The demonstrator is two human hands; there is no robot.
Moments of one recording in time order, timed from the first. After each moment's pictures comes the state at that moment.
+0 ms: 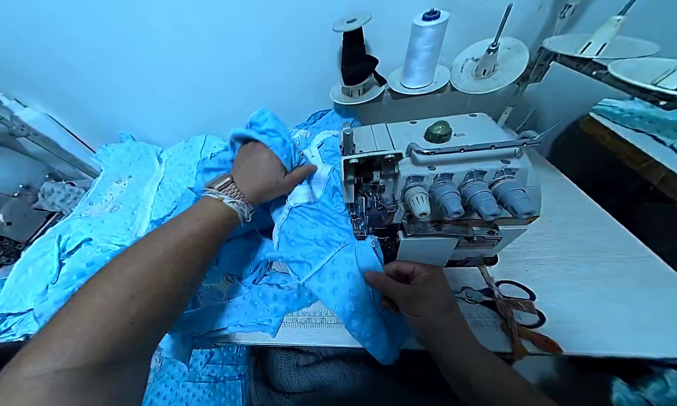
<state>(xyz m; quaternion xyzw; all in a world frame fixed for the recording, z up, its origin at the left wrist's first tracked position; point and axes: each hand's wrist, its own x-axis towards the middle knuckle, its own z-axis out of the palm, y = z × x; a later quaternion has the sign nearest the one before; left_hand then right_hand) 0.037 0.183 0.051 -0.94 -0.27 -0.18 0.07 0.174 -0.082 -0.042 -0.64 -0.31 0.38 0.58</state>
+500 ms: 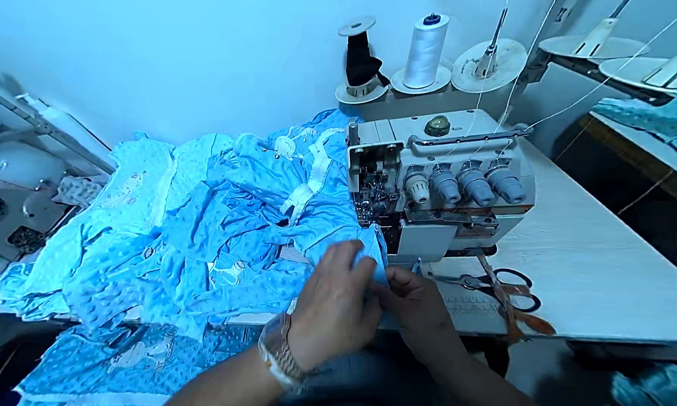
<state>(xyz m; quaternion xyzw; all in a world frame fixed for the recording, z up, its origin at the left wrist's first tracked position) 0.015 -0.025 -0.015 -0.94 -0.21 -0.25 -0.13 0.149 -0.107 -0.070 -0.55 -0.36 0.38 0.66</state>
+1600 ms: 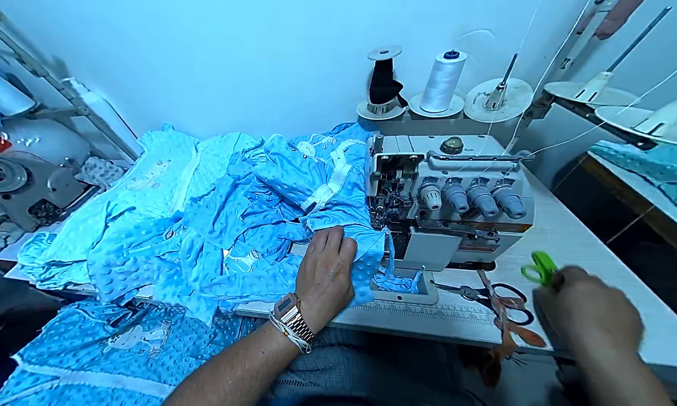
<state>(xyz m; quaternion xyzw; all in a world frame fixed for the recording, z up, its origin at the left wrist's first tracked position) 0.011 0.003 -0.047 -0.91 -0.29 -0.30 0.04 0.333 -0.180 -0.064 -0.92 -0.34 0.00 0.17</state>
